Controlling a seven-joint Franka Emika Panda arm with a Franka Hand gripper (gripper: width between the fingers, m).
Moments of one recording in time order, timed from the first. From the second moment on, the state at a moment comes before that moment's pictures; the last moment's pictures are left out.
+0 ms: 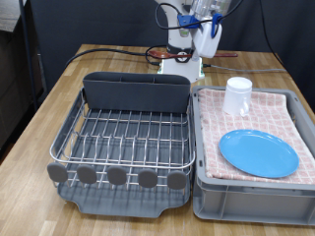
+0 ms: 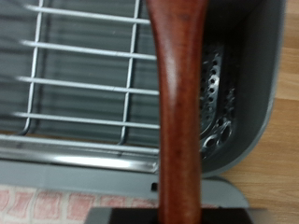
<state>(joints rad) -0.05 -0.52 0.17 -2.79 -0.18 2.27 2.46</state>
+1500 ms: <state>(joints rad) 0.10 -0.46 -0.37 -2.86 0.30 2.34 1.84</state>
